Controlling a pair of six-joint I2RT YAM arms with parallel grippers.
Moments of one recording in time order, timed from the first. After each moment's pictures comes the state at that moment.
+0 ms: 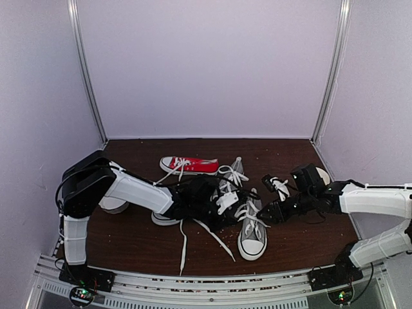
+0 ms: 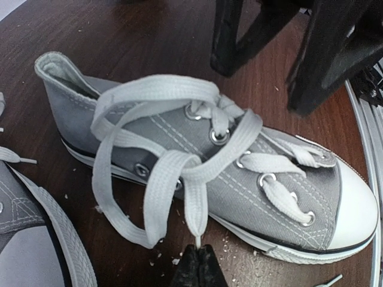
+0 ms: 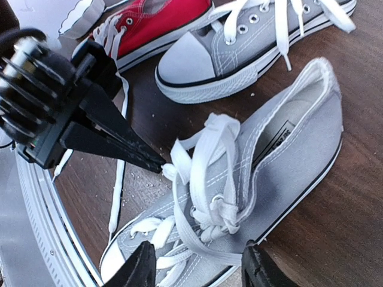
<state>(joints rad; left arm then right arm) -1.04 2.07 1.20 0.18 0.35 0.12 0.62 1.21 0.58 -0.19 -0.39 0.19</state>
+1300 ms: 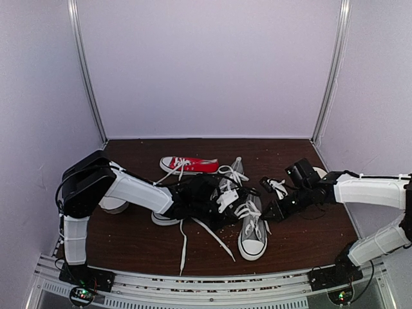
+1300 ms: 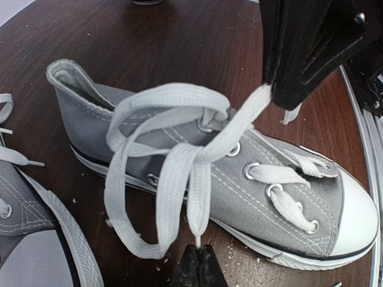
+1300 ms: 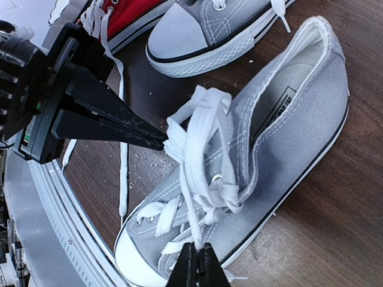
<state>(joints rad) -1.04 2.07 1.20 0.21 0.34 0.09 0.59 1.30 0.70 -0.39 -0.47 0.21</state>
